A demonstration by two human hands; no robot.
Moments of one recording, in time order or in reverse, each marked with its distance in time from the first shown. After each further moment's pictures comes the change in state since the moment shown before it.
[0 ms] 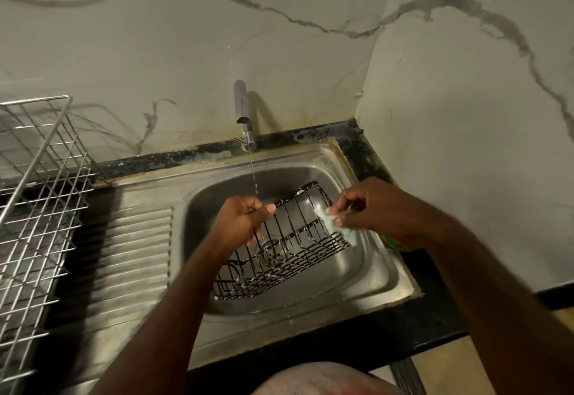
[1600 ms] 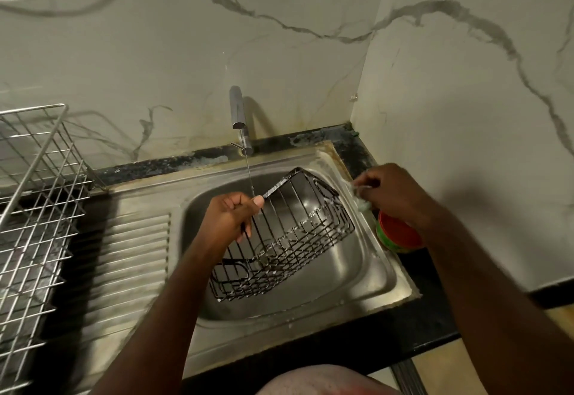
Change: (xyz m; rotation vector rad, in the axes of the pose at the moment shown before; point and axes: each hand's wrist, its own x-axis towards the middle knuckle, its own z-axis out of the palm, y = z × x) left_hand -0.008 0.016 -0.010 -0.166 0.081 0.066; right_hand 0.022 0.035 -0.020 -0.078 0.410 0.132
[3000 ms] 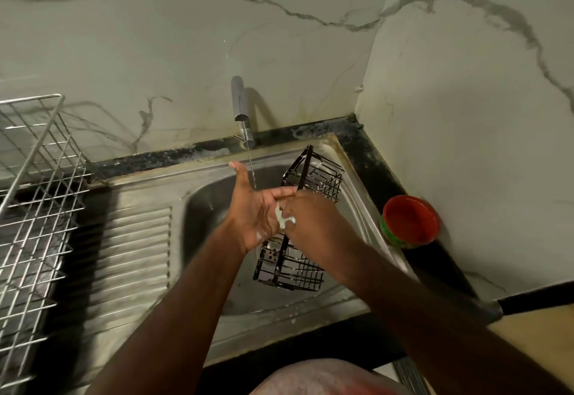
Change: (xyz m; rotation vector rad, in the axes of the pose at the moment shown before) left_hand 0.026 0.002 0.033 -0.733 -0.372 -0.518; right_hand -0.045 -0.088 0.094 -0.298 -0.074 -0.312
